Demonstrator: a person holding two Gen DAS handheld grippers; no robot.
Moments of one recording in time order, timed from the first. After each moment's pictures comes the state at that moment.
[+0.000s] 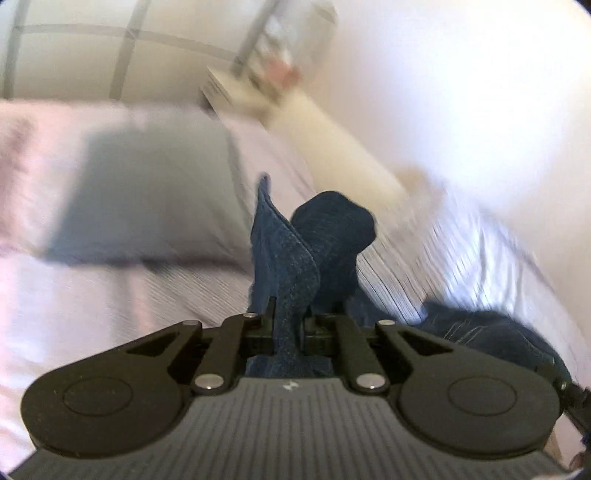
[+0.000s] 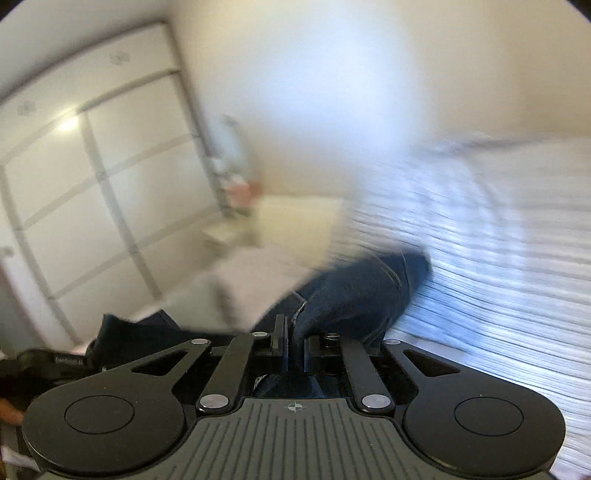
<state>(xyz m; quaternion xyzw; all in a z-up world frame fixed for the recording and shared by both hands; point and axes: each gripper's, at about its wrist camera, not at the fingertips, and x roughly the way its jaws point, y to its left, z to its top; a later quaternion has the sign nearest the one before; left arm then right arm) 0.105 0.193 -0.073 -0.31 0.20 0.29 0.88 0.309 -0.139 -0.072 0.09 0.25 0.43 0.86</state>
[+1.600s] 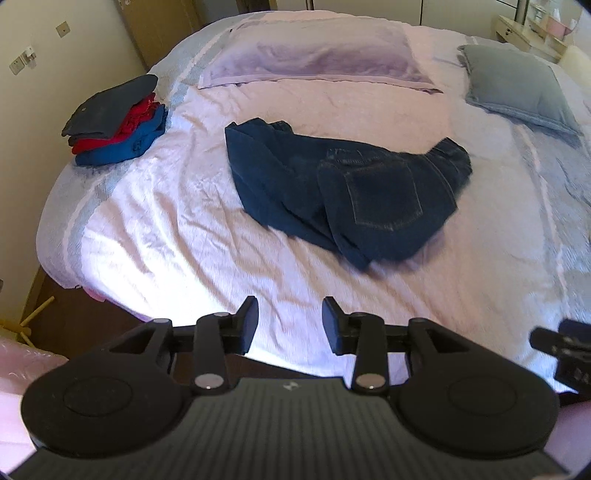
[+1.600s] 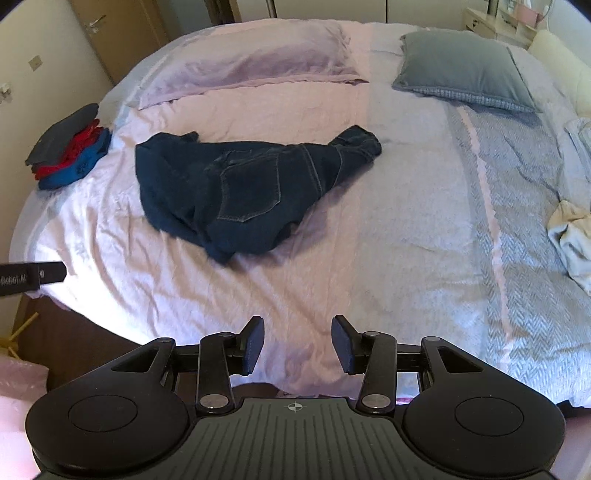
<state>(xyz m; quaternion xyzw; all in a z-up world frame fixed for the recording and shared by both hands) -0.380 -0.102 -0.098 -0.30 0.42 0.61 0.61 -0.161 -0.141 -0.126 -0.32 0.42 0.63 0.57</state>
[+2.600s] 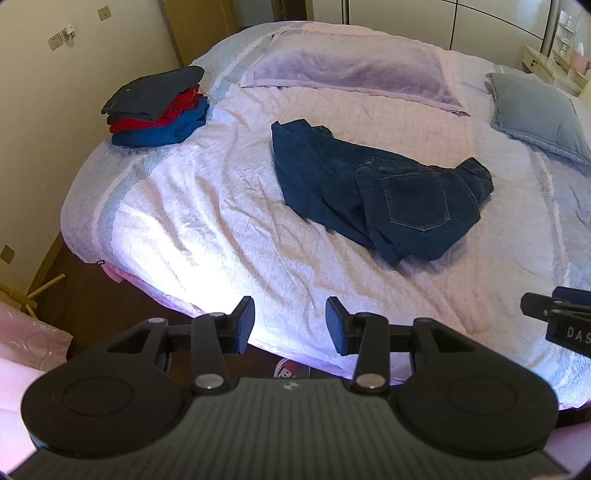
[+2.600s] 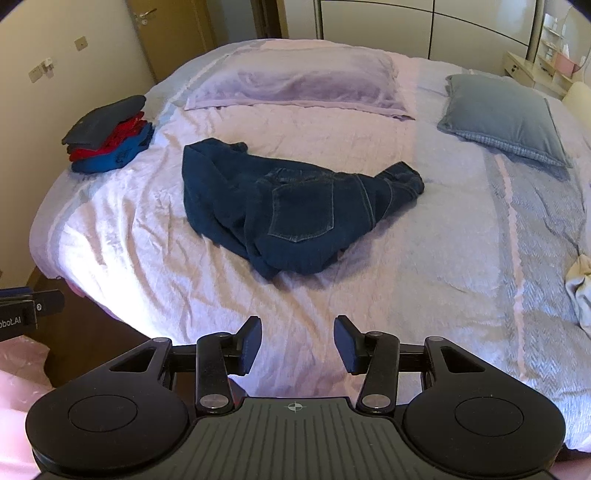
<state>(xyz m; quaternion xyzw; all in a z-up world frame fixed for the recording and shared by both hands) -0.438 -0.126 -0.087 -0.32 0.38 0.64 0.59 -0.213 -0.132 -0.117 -0.33 0.37 0.67 0.55</state>
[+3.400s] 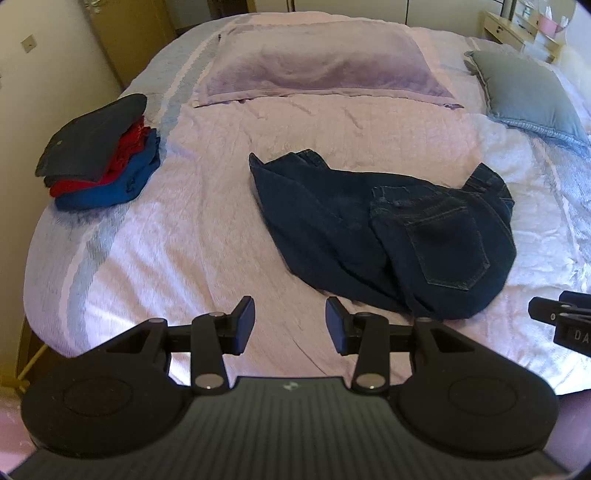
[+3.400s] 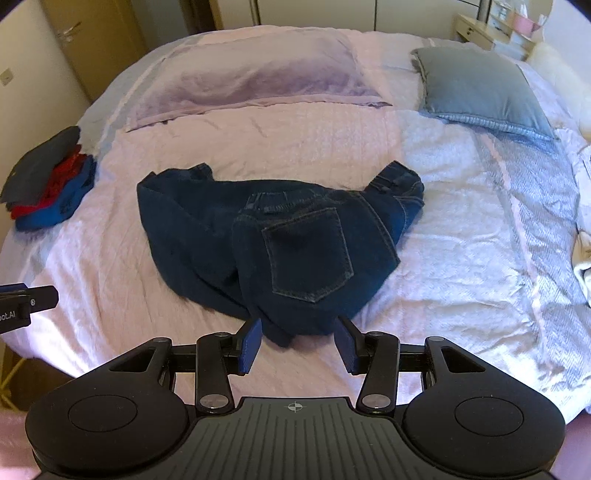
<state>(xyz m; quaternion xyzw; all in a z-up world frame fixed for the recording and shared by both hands) -0.499 0.063 -0.110 -0.30 0.44 0.56 0.64 -0.285 0.010 -0.134 -0.31 0.43 0.58 0.62</state>
